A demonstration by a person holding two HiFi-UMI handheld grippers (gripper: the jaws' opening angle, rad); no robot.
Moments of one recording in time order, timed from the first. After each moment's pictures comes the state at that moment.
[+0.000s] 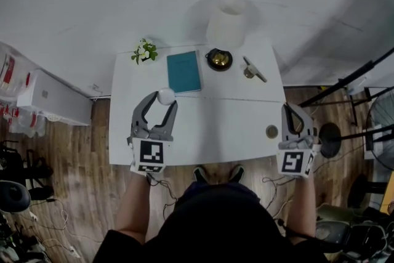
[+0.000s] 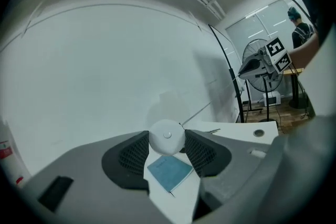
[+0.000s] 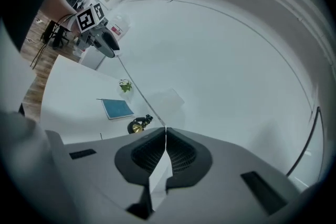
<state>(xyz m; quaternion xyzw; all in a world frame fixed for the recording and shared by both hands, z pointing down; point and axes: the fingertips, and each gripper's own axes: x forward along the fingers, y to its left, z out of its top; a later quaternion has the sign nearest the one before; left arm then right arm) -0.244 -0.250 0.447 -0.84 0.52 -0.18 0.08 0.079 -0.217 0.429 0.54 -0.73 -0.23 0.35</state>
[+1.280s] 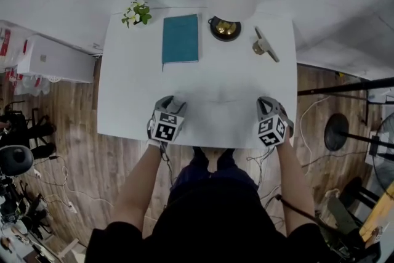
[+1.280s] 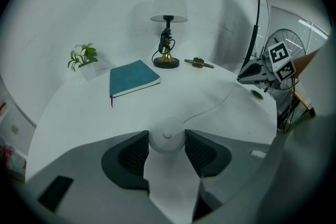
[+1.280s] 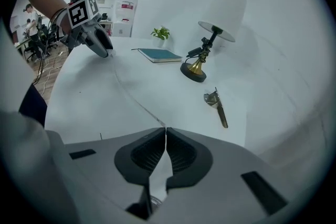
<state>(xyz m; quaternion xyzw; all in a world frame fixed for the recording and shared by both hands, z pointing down) -0.191 -0.236 0.766 -0.76 0.47 -0.37 -0.26 0.110 -0.271 0.755 0.35 -0.80 0.01 0.49</state>
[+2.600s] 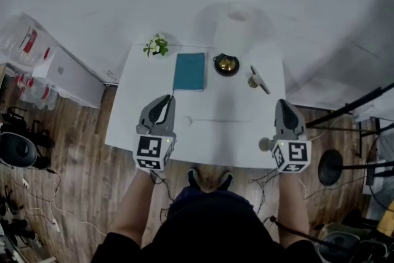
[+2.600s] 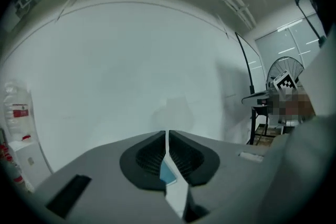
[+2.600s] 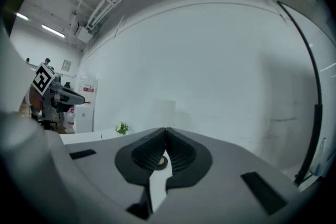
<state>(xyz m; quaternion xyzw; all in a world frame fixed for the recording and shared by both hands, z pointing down) -0.199 -0.223 0.436 -0.79 0.60 -0.10 -0.01 0.117 -0.264 0.439 0.54 -0.84 -0.04 0.09</state>
